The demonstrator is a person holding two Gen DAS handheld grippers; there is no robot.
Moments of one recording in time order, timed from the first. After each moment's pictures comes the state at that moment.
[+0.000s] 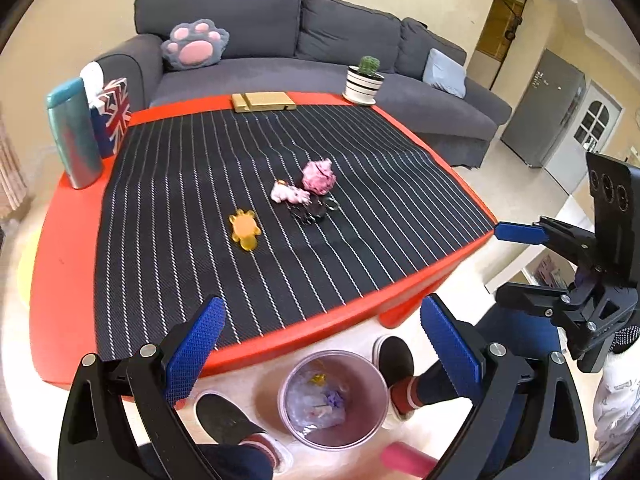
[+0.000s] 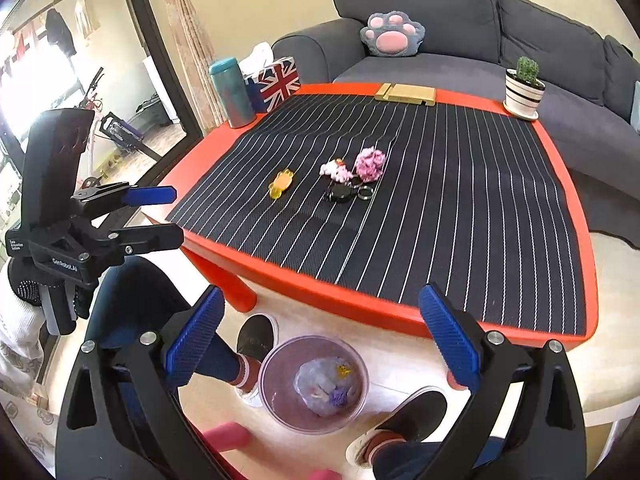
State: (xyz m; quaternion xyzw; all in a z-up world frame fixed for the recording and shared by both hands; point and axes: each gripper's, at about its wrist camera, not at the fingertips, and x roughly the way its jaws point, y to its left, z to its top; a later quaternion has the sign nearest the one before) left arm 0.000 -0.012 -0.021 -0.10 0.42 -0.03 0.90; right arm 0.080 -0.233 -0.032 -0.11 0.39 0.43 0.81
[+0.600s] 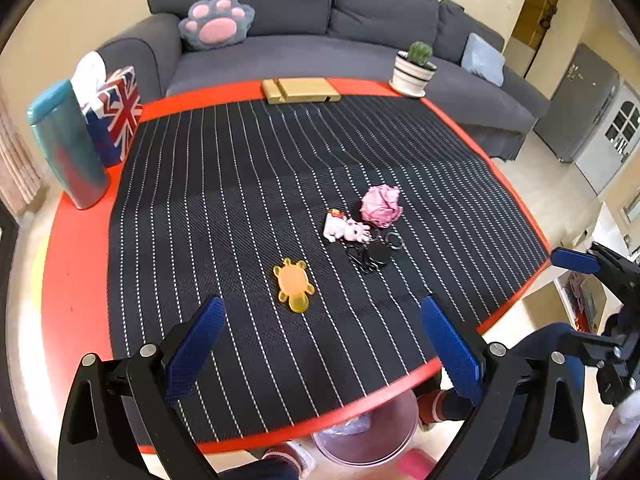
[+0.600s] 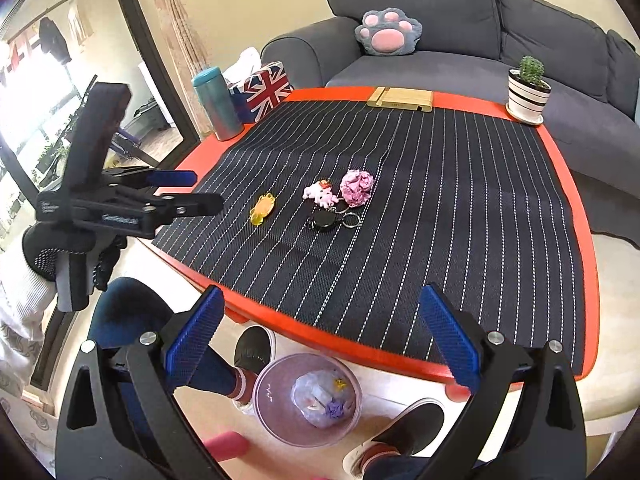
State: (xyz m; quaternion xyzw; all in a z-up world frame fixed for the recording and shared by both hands) left arm 0.086 0.026 -0.032 -0.09 0.47 0.01 0.88; right arm 0.122 -0.216 -0.030 -0.10 0.40 0.44 0.80
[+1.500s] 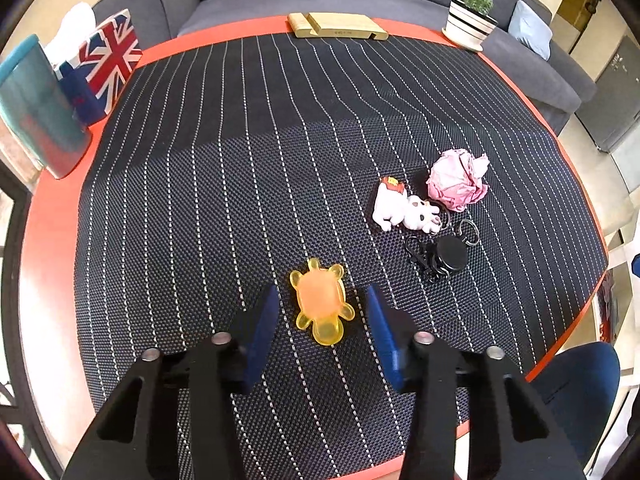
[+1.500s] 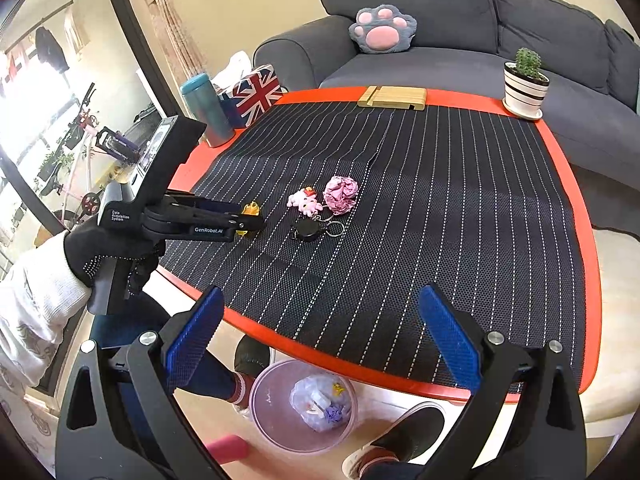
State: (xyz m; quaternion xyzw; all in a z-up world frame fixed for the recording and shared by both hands) left arm 0.135 0.033 -0.091 -0.10 0.55 0.06 0.83; right arm 0.143 -0.221 -0.032 -0.09 0.40 0.44 0.80
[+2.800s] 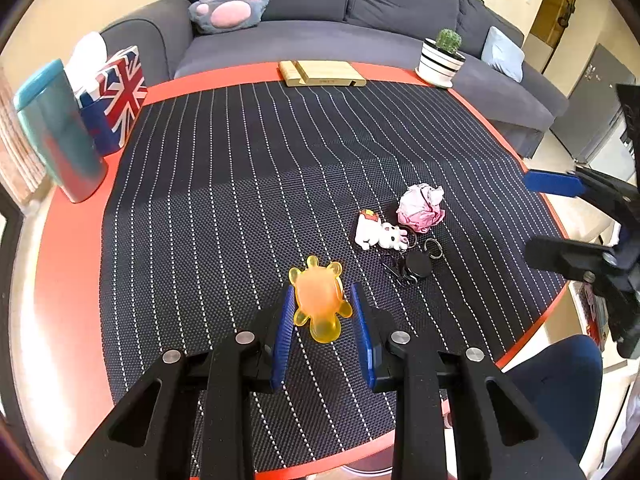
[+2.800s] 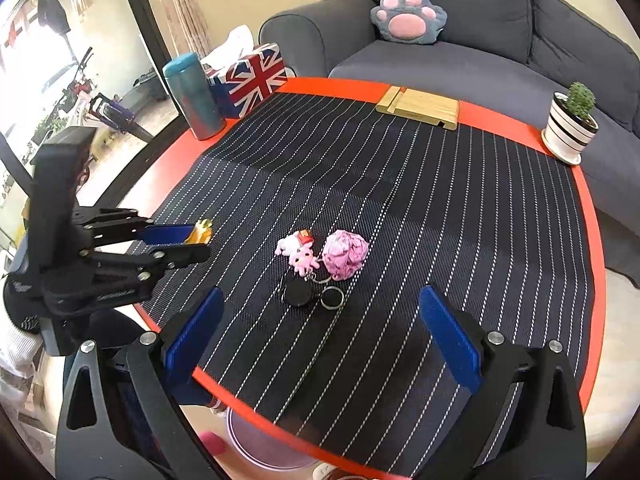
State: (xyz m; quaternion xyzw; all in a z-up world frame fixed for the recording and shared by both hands) left arm 0.105 0.039 -0.052 -0.10 0.48 0.03 0.87; right arm 0.206 -0.129 -0.034 -0.17 0.42 0.44 0.77
